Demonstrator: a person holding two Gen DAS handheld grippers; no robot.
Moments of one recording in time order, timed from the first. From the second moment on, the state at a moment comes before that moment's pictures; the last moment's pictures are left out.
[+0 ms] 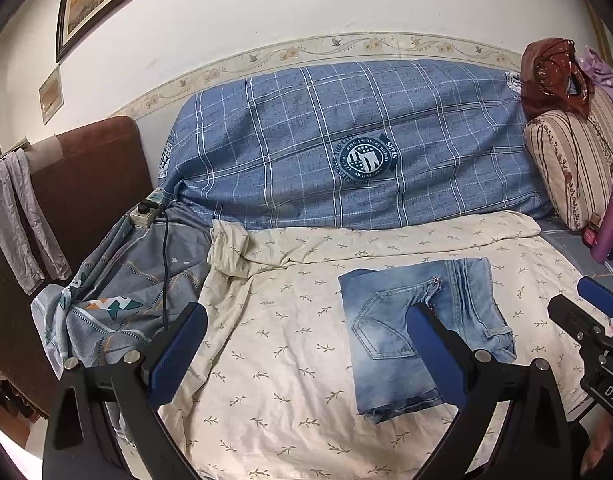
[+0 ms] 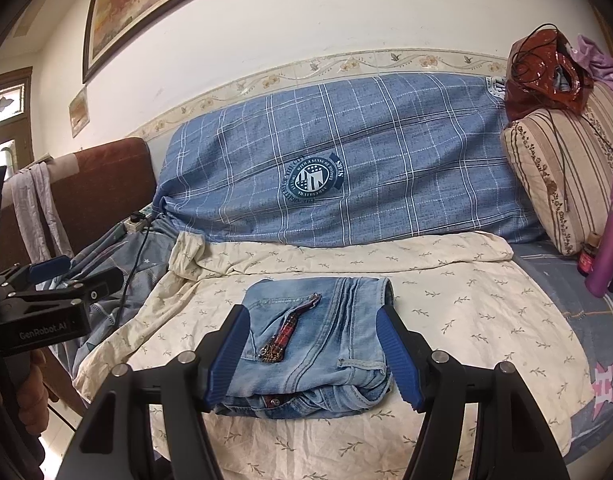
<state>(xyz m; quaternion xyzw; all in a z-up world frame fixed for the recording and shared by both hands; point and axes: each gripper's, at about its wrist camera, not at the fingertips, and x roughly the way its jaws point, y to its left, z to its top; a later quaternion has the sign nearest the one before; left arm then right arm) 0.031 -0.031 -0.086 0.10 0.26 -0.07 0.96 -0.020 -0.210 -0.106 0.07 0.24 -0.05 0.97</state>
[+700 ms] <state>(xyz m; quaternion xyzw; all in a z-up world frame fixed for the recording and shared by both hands) 0.006 -0.017 -0.053 0.08 0.22 -0.07 0.97 -0.034 -0.194 -0.086 0.05 0.21 -0.05 0.97</state>
